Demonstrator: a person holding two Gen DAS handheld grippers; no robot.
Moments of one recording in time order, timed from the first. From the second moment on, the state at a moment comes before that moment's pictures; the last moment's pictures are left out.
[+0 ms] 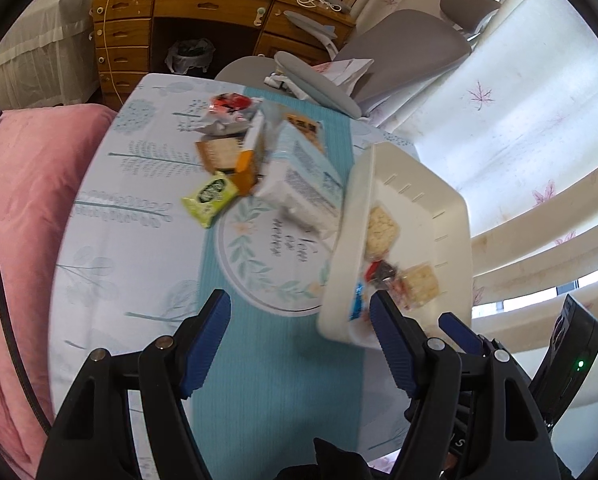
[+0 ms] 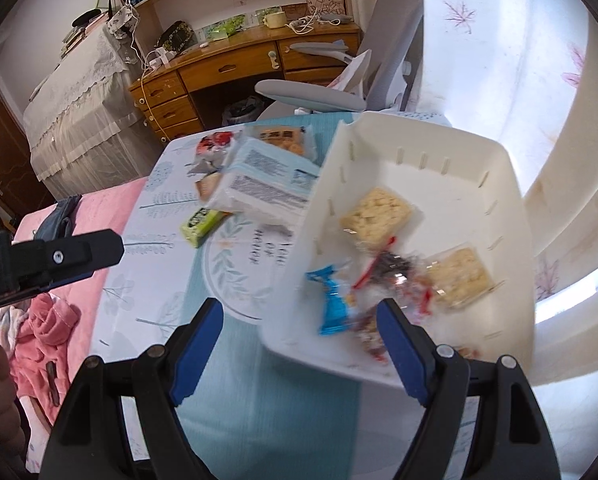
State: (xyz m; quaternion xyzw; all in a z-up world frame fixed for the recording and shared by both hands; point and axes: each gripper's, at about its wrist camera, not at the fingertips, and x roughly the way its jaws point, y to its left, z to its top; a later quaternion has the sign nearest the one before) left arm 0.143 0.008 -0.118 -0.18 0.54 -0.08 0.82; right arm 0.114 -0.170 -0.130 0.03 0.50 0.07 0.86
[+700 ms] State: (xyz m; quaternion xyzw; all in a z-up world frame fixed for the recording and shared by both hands) left arm 0.156 0.145 -0.116 -0.09 0.55 -0.10 0.83; right arm 0.108 -0.046 -0.161 0.12 0.51 0.01 0.85
